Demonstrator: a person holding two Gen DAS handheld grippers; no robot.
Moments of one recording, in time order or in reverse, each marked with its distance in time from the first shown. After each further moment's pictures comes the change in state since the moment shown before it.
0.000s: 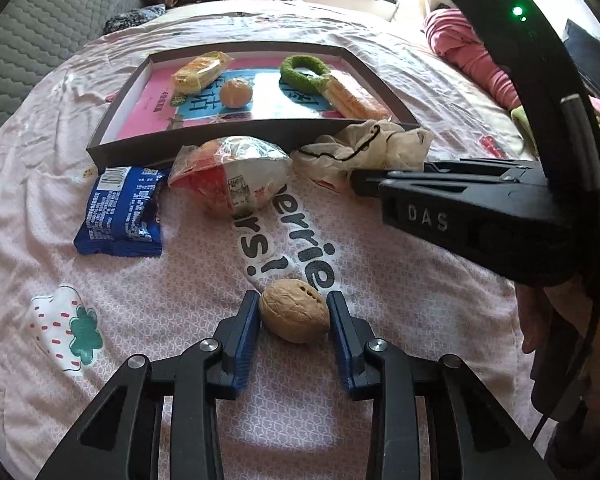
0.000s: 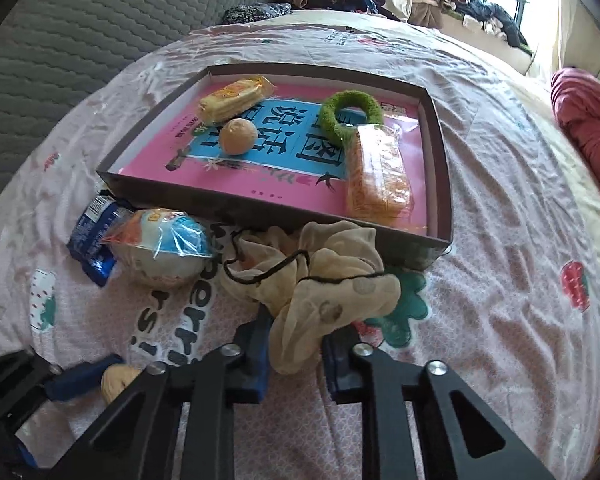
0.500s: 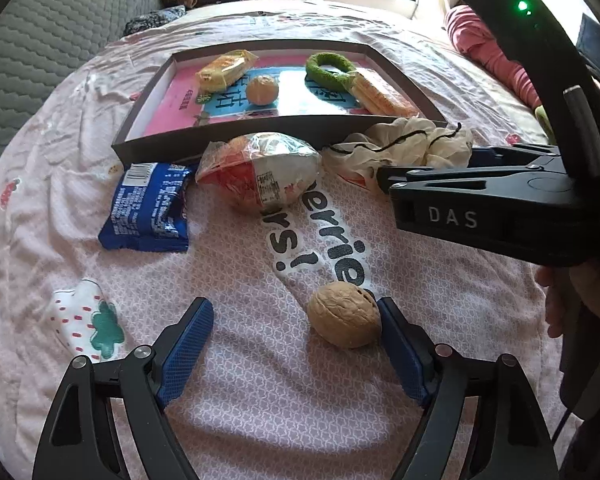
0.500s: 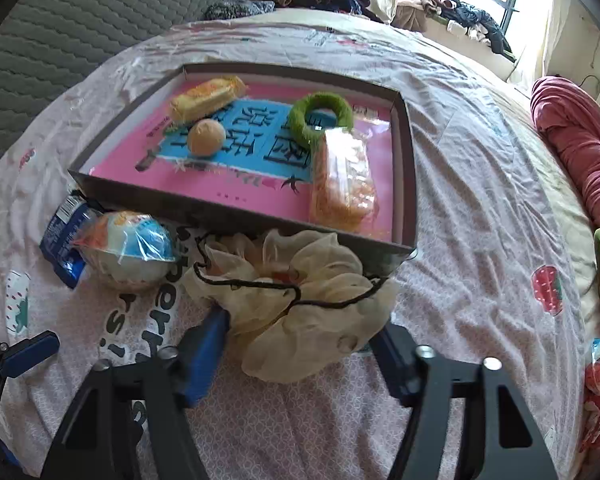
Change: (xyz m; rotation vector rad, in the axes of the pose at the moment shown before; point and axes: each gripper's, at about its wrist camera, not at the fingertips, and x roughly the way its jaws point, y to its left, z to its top) left arm 0.002 0.003 -0.001 -0.015 -0.001 0.097; right arm 0.003 -0.003 0.003 -0.030 0.014 -0.121
